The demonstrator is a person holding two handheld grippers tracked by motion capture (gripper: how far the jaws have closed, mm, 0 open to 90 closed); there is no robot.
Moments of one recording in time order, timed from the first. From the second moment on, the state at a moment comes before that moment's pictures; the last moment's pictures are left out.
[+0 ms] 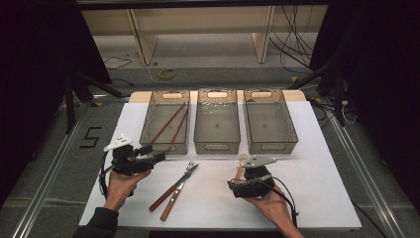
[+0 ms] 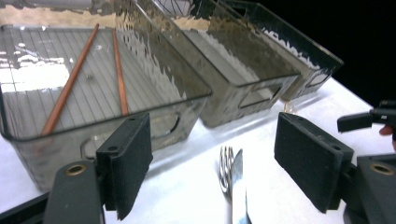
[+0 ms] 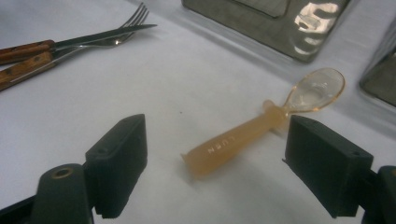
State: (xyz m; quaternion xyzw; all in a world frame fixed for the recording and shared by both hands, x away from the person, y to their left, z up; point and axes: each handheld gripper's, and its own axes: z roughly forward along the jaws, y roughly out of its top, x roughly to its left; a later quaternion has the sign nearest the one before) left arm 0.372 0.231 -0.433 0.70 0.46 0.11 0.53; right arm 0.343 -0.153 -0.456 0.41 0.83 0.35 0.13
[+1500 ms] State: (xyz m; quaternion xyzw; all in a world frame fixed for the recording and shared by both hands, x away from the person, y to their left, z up) left arm 0.343 0.223 -0.447 0.72 0.44 0.13 0.53; right arm 0.359 -0.136 -0.477 0.34 0.88 0.32 0.08
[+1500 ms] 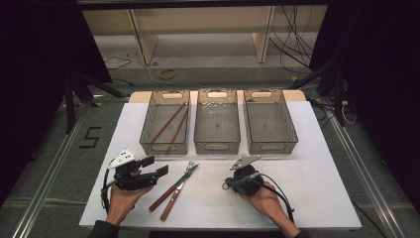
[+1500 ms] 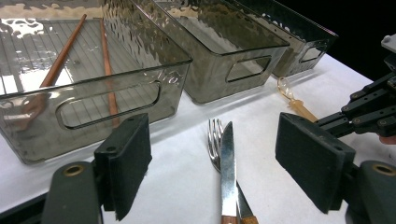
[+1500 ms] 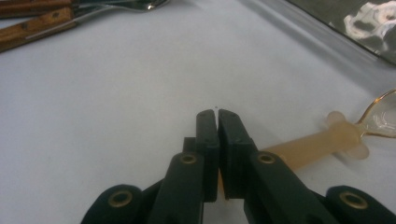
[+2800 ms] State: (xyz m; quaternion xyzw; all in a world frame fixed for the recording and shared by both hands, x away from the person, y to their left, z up) left arm 0.342 0.220 -0.447 0.72 0.43 0.13 0.53; right arm 0.366 -0.142 -0.470 0.41 0.86 0.27 0.13
